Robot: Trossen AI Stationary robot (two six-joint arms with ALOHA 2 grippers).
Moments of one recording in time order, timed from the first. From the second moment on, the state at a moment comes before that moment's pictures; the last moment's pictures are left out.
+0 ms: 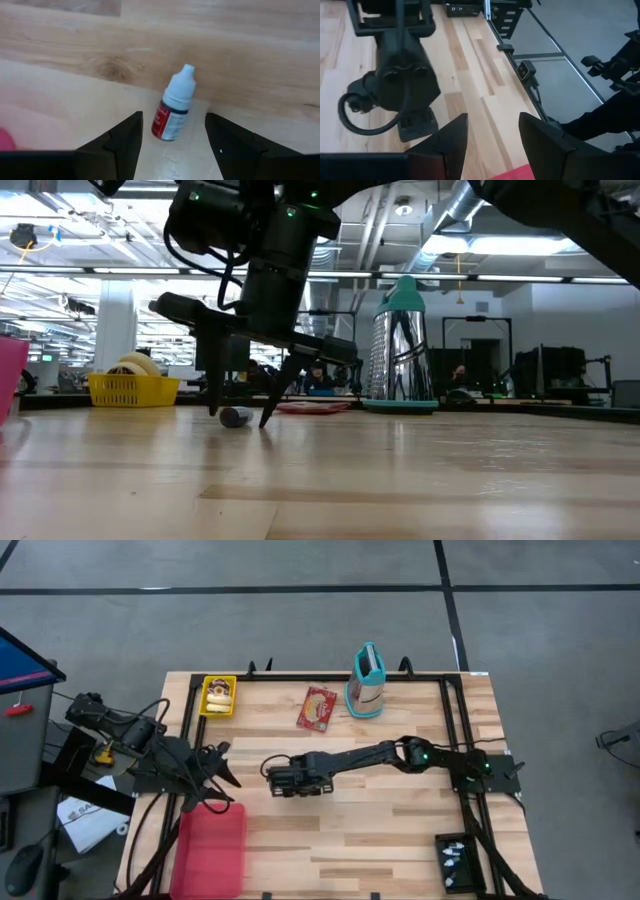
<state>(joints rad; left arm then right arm) -0.48 0.70 0.83 -0.66 -0.05 -0.24 0.11 2.54 2.24 -1.01 0.04 1.55</state>
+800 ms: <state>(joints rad) -0.48 0.70 0.83 -0.64 -0.04 -0.25 0.09 2.54 2.24 -1.14 0.05 1.51</state>
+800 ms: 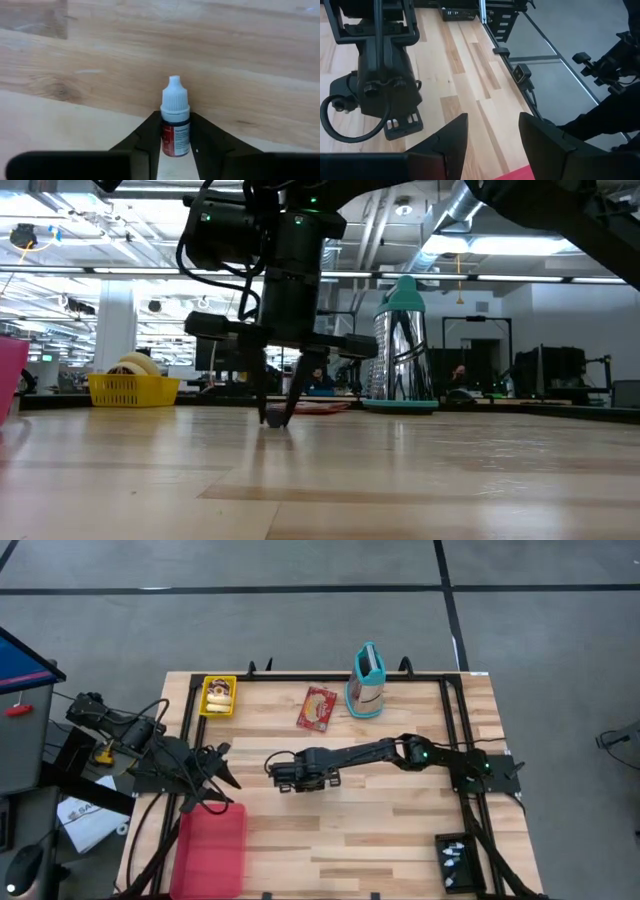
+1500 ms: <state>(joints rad) -0.49 0.70 0.83 -0.61 -0.04 -0.27 0.37 2.51 2.32 -1.57 0.00 1.50</state>
